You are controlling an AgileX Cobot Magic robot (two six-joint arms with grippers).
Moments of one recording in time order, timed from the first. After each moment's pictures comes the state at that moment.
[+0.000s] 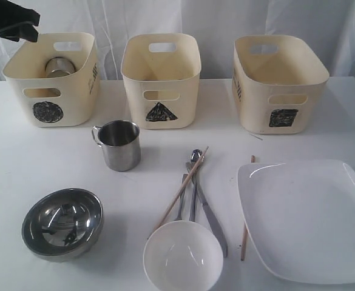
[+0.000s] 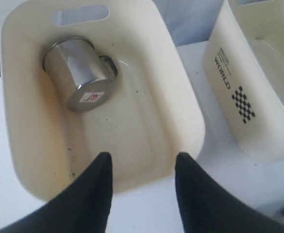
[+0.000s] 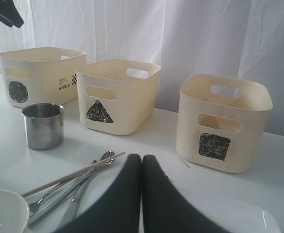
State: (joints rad) left arm 0.00 1.91 -1.85 -0.40 0.82 0.44; right arm 0.27 0.00 -0.01 -0.13 0.10 0.07
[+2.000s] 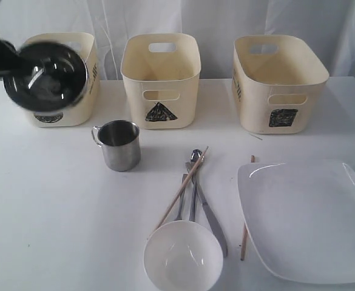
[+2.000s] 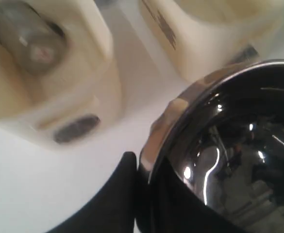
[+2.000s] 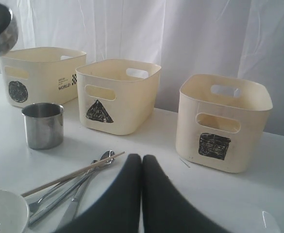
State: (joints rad) left arm -0.10 1.46 -1.24 -0.44 0.59 0.64; right arm 0.27 0.00 -0.01 -0.13 0.10 0.07
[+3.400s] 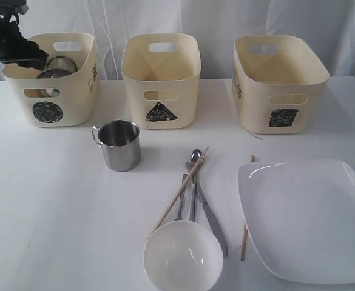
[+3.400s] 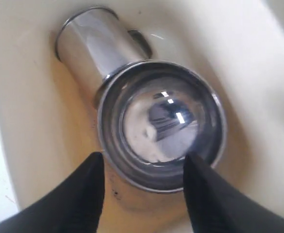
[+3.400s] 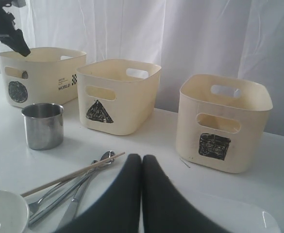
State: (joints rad) left arm 0.01 2.18 -2.06 -0.33 0.84 0.60; right arm 0.27 0.00 -0.01 -0.13 0.10 0.07
